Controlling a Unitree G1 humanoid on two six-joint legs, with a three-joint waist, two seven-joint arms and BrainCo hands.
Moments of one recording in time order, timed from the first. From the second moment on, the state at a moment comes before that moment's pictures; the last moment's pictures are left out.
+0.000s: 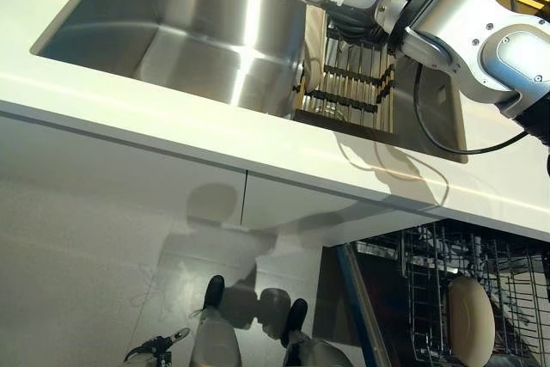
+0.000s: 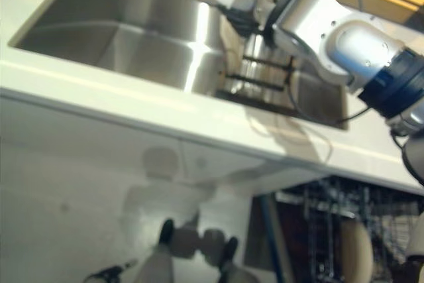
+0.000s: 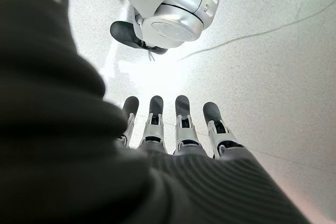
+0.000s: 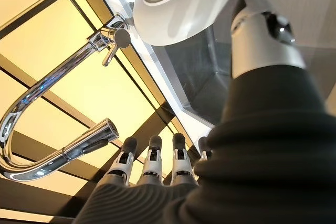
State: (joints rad) left arm -0.05 0.36 -0.18 1.20 -0.39 0.13 0.09; right arm -1.65 -0.99 1.16 0.20 -0.70 -0.05 0.07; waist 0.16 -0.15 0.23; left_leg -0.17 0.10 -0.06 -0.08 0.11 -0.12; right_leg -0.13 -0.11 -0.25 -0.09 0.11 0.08
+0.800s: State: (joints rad) left arm -0.04 0.36 -0.17 1.20 -0.41 0.13 0.09; right arm -1.65 -0.99 1.19 0.20 -0.74 -0.08 0.12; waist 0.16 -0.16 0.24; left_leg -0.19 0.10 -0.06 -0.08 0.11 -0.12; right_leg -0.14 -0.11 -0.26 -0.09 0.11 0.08
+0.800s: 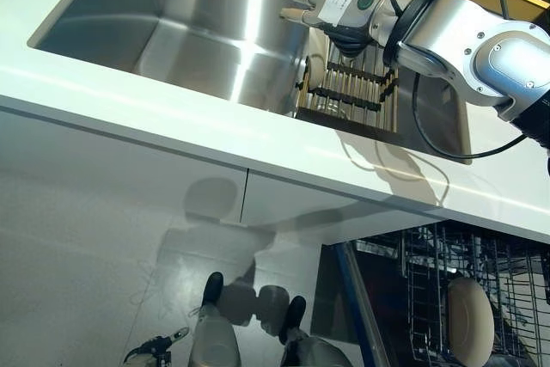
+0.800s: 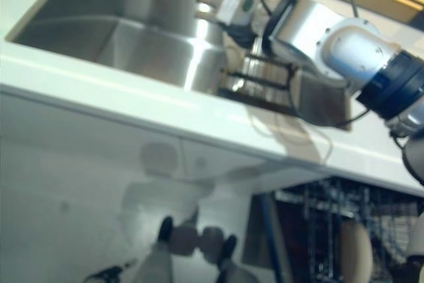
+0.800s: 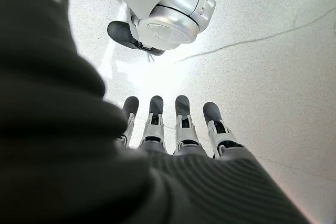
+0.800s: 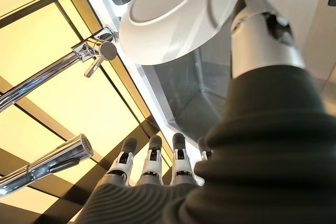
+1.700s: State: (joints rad) left arm -0.04 0.36 -0.18 1.20 -0.43 0.12 0.08; right arm -1.65 -0.99 1.19 0.20 -0.81 -0.08 0.16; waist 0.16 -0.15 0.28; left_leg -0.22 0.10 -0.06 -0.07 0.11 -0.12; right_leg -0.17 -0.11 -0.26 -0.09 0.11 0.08
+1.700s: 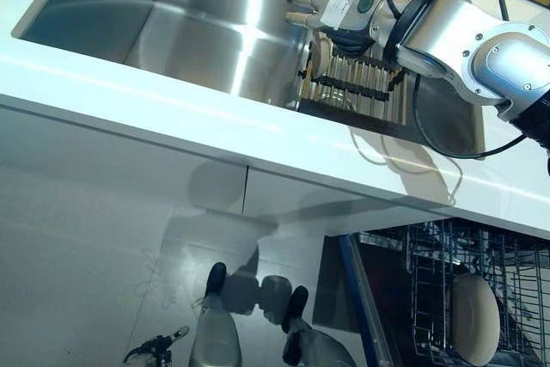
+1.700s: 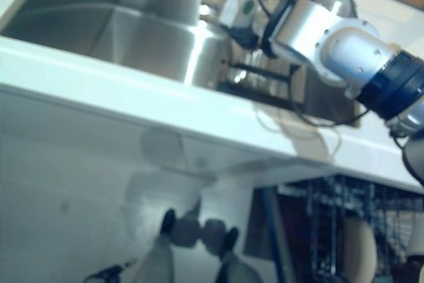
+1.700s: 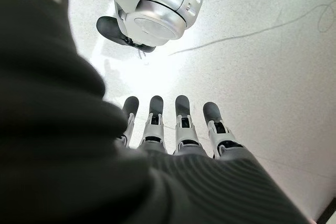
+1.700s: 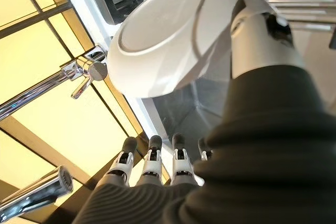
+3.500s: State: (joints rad) left arm -0.04 0.38 -0.18 1.19 -0.49 0.11 0.04; right arm -1.76 -0.93 1.31 0.53 -1.10 -0.15 0.45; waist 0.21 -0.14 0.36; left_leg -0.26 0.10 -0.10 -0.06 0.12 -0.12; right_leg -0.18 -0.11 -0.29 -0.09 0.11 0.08
